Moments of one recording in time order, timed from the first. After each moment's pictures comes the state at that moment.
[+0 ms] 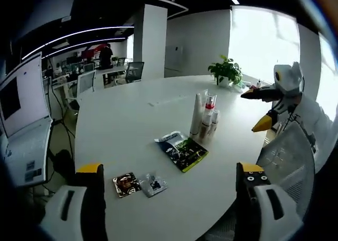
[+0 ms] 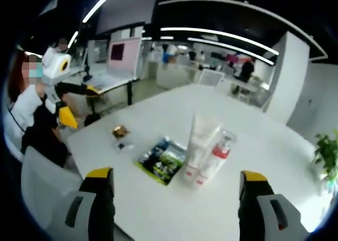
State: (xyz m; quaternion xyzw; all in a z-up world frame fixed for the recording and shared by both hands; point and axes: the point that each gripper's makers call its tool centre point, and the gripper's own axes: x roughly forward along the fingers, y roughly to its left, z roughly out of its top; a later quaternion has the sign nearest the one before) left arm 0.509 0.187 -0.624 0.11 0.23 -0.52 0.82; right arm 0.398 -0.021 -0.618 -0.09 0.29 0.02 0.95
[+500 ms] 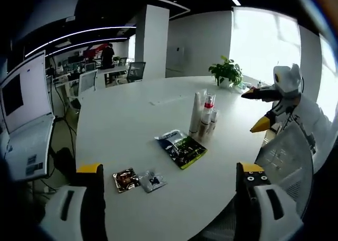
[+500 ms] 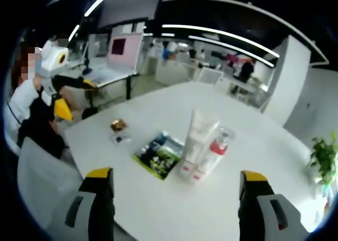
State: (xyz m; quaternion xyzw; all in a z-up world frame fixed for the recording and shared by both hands) left arm 0.500 0.197 -0.626 0.10 0.23 -0.52 0.82; right arm 0.390 -0.021 -0.623 -0.11 0.30 0.02 0.95
